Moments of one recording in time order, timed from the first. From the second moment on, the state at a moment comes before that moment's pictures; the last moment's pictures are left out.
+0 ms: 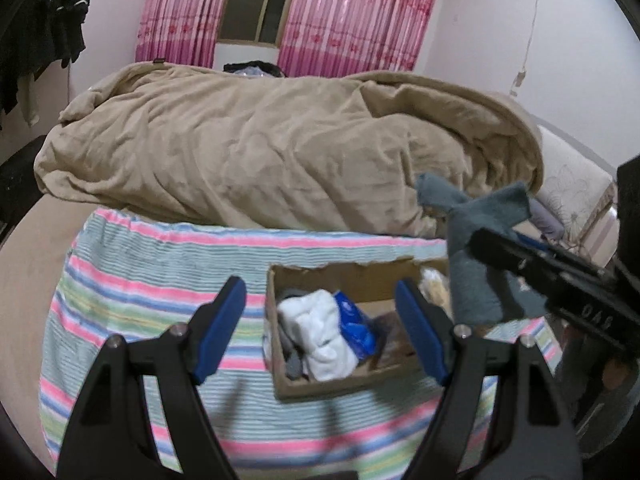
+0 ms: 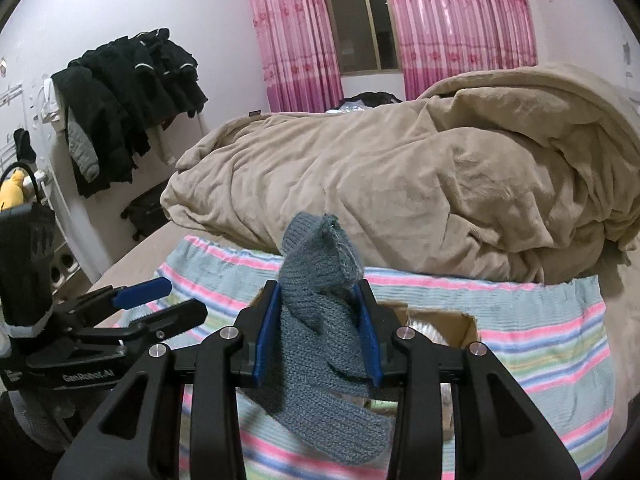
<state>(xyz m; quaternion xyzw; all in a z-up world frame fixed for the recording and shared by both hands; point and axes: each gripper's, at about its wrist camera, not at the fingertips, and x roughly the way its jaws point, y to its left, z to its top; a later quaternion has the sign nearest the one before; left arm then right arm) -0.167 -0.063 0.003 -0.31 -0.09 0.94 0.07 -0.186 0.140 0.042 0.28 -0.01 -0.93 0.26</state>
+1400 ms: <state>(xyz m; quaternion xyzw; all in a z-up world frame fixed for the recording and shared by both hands) -0.173 -0.073 -0.046 -0.38 -0.09 0.92 0.04 -0.228 0.132 -0.038 0.38 -0.02 -0.89 0.25</state>
